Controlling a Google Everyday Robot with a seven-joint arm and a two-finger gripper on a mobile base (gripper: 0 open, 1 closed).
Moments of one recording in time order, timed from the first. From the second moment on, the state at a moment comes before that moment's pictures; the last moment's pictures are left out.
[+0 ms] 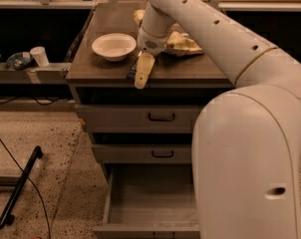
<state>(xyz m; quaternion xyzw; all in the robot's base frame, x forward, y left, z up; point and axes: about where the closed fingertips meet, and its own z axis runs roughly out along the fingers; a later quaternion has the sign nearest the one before) 0.721 0.013 0.819 -0.65 0.74 0.05 0.16</state>
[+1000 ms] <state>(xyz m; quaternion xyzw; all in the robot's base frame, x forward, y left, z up) 0.714 0.024 0.815 -0.68 0.72 0.07 0.15</state>
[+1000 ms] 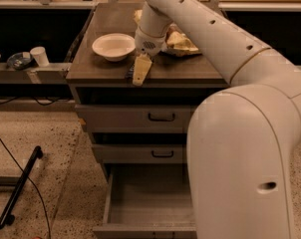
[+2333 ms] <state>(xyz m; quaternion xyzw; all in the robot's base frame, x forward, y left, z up) 0.635 0.014 0.857 -0.69 0.67 0.13 0.24</state>
